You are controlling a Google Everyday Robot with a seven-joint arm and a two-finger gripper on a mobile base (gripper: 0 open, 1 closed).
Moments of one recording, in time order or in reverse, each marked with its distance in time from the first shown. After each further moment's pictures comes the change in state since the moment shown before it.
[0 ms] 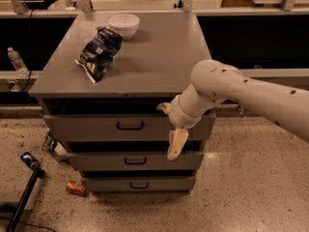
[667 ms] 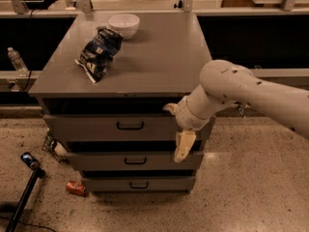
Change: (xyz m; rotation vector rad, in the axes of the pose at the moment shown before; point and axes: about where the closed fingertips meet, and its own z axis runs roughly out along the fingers) arm 0.010 0.015 -0.020 0.017 0.019 0.015
